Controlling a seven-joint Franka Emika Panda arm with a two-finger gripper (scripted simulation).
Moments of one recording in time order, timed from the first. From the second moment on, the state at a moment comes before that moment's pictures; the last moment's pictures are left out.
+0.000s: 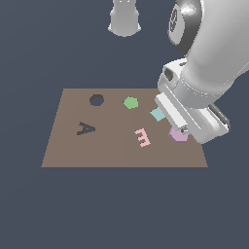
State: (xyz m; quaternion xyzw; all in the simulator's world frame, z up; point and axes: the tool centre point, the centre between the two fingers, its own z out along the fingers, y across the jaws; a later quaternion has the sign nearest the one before) arm 0.014 0.154 0.074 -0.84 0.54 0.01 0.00
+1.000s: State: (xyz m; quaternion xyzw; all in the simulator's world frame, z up) arm 0.049 0.172 0.051 -0.74 0.67 0.00 0.00
